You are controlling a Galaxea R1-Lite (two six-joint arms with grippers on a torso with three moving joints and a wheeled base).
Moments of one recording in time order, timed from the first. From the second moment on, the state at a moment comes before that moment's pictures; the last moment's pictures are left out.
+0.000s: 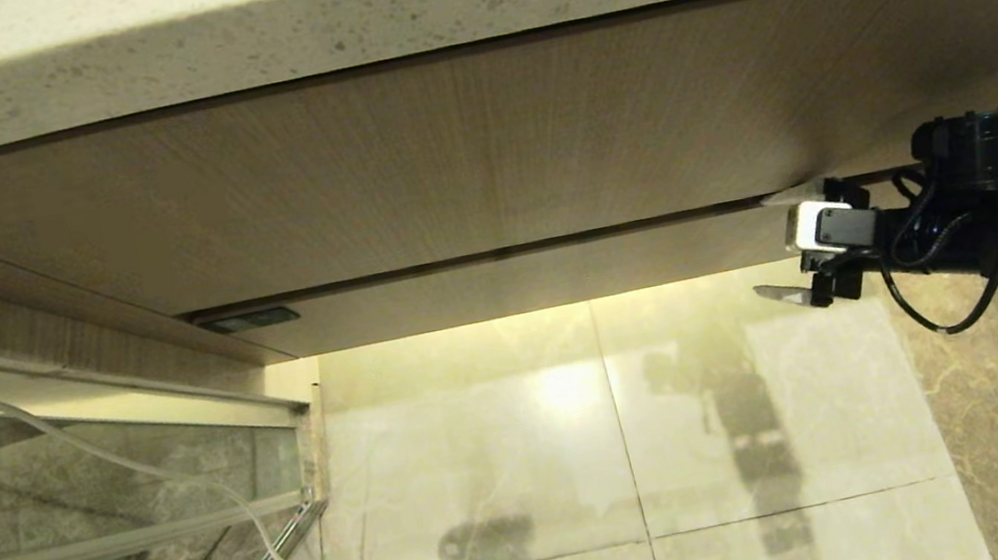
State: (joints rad) left arm 0.00 0.00 0.00 -0.23 0.00 -0.01; right arm -0.01 1.94 -1.05 -0.63 0.49 -1.24
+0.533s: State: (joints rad) left arm 0.00 0.00 0.00 -0.23 0.00 -0.01; right arm -0.01 1.94 -1.03 -0.65 0.48 -1.25
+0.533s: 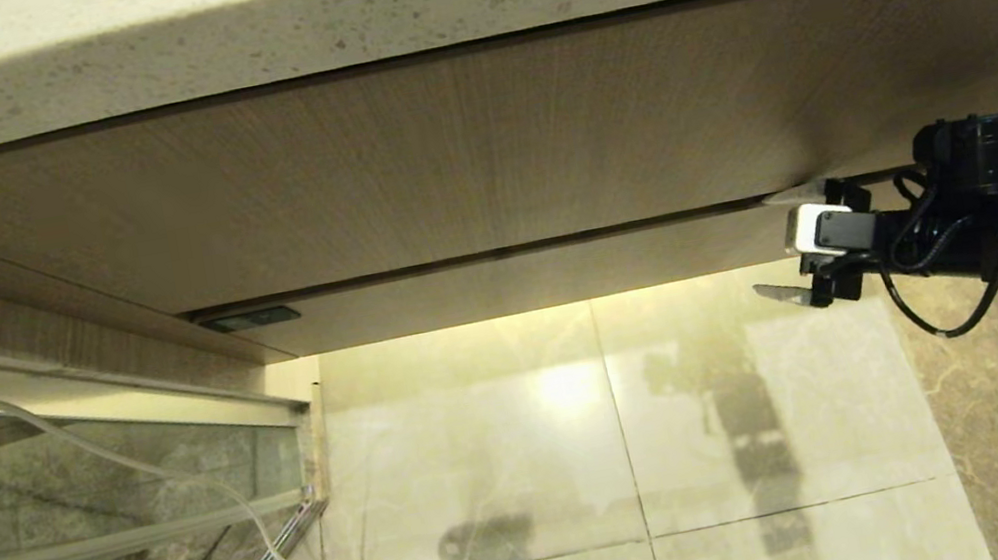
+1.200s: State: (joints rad) left arm 0.00 0.00 0.00 -0.23 0.00 -0.01; right arm -0.02 1.93 -1.00 -0.53 0.43 -1.30
